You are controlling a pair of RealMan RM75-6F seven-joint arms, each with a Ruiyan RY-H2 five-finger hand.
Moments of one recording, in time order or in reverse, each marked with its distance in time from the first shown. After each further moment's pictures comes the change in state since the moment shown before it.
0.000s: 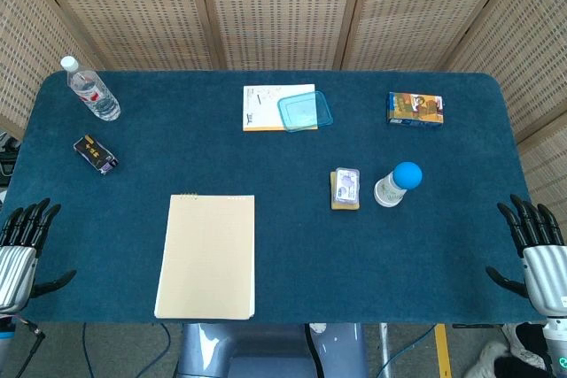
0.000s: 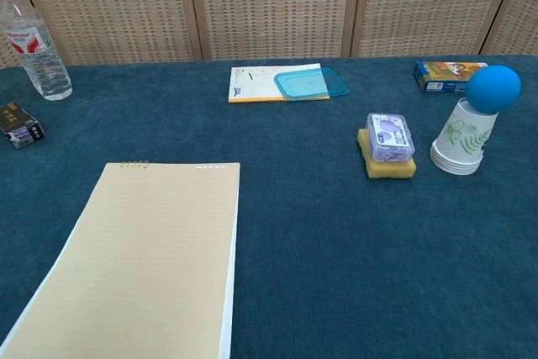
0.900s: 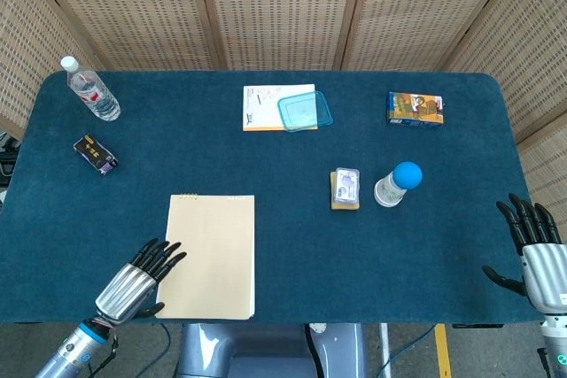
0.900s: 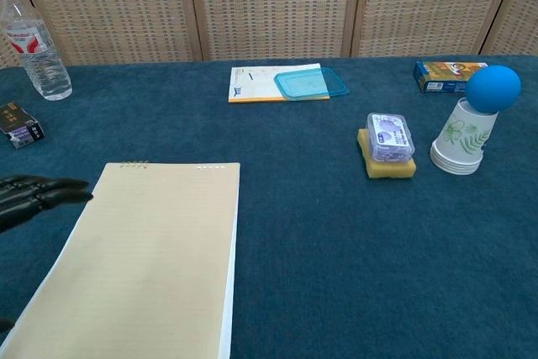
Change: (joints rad) left arm -0.160 -0.298 0.125 0.230 0.277 -0.273 0.058; right arm 0.008 -0.007 0.001 0.003 0.014 -0.021 0.051
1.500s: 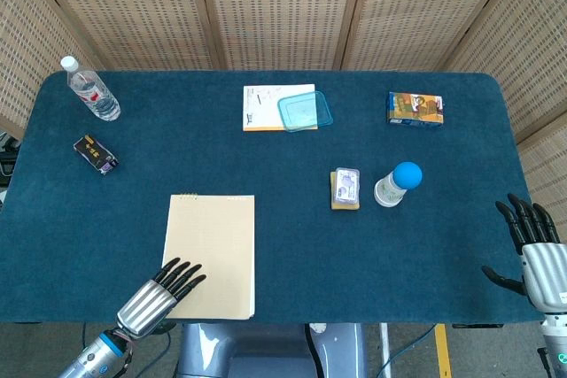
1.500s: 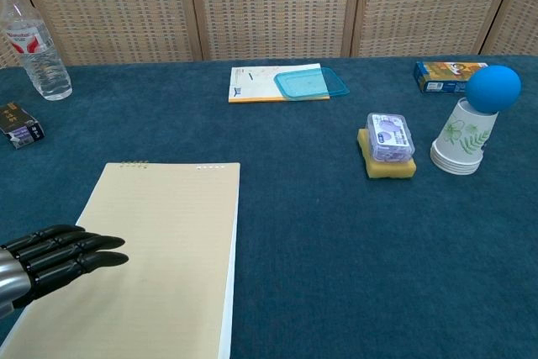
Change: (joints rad) left arm -0.018 -0.072 0.056 0.031 0.007 -0.067 0.091; right arm 0.005 0.005 -0.001 0.002 0.005 -0.011 0.019
